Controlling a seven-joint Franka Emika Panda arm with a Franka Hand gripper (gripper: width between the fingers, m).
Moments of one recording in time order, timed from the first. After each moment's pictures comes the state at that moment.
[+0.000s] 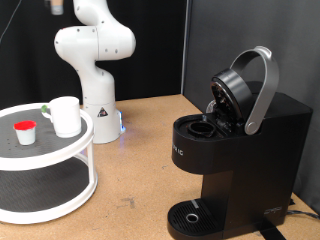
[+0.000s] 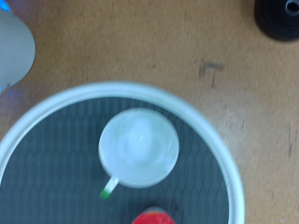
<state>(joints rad) -0.06 -0.82 -0.29 -2.35 -0.19 1.57 -1.10</state>
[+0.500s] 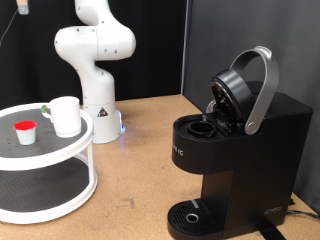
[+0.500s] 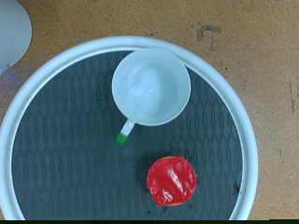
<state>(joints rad) -0.10 -0.81 -0.38 -2.33 -0.25 1.58 -1.12</state>
